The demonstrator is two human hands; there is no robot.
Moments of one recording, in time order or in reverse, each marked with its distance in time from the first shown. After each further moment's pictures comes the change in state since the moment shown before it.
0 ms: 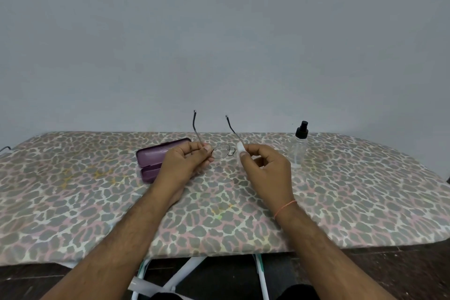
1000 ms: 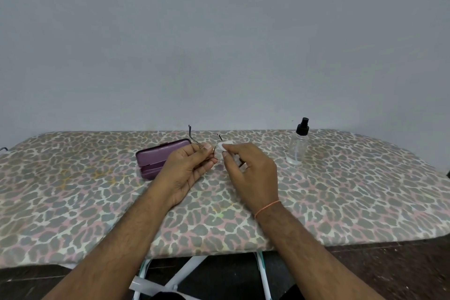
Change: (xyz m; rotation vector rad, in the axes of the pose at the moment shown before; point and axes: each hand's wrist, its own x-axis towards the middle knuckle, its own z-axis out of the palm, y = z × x) left_hand -0.013 0.009 0.005 -0.213 -0.086 -0.150; right_hand -0.011 0.003 0.029 -0.324 0.023 -0.415
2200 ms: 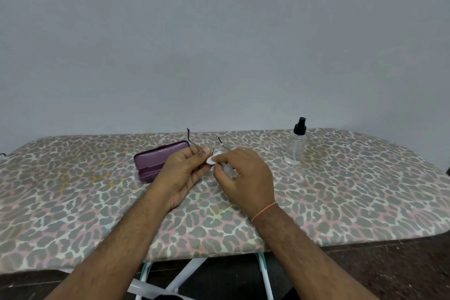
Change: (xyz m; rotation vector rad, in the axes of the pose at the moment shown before) left_hand 0.000 -0.001 0.001 0.009 -0.038 -0.007; right_hand -0.004 0.001 0.004 -0.128 -0.102 -0.084
